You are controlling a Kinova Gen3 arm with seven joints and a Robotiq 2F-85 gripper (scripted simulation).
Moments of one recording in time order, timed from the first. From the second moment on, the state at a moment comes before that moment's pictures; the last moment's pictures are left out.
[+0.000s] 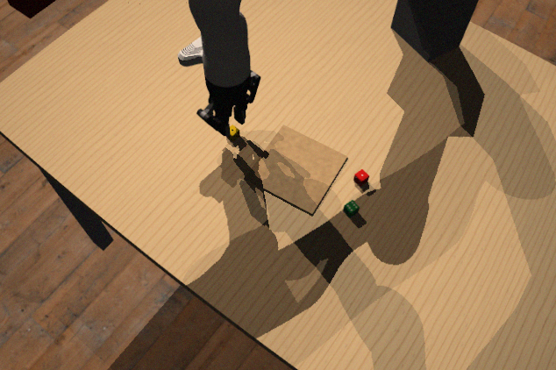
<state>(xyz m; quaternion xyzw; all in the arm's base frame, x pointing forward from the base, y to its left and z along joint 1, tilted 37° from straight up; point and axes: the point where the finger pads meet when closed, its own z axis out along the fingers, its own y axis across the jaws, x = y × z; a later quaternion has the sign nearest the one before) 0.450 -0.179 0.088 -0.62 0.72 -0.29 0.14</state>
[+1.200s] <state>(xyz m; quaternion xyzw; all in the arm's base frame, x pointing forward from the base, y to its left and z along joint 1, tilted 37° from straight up) 0.463 -0.185 0.069 -0.62 0.72 -0.29 0.14</state>
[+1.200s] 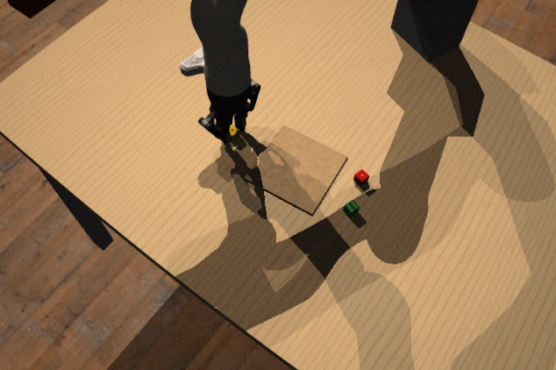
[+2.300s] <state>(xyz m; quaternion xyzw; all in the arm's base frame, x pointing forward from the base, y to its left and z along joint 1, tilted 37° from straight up) 0.463 -0.184 0.069 -0.62 0.72 -0.29 0.14</state>
